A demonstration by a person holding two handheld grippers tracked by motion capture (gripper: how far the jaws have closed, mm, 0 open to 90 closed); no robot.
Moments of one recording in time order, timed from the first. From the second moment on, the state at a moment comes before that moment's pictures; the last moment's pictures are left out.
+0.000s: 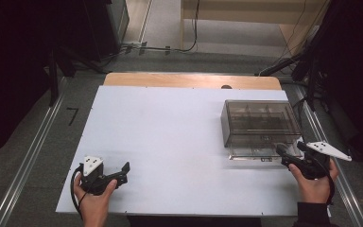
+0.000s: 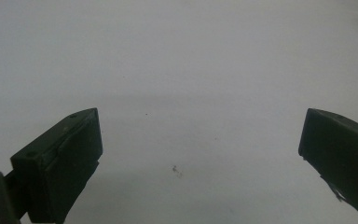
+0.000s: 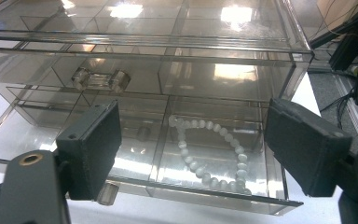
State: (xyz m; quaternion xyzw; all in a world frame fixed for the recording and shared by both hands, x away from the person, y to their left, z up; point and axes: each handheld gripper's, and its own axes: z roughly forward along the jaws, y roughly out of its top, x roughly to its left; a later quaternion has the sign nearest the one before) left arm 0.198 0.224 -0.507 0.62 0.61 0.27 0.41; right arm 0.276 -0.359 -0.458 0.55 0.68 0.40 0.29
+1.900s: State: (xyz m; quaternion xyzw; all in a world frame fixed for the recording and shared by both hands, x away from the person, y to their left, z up) left arm 0.187 0.245 -0.510 0.63 0.62 0.29 0.38; right arm 0.206 -0.365 -0.469 0.53 0.69 0.39 0.28
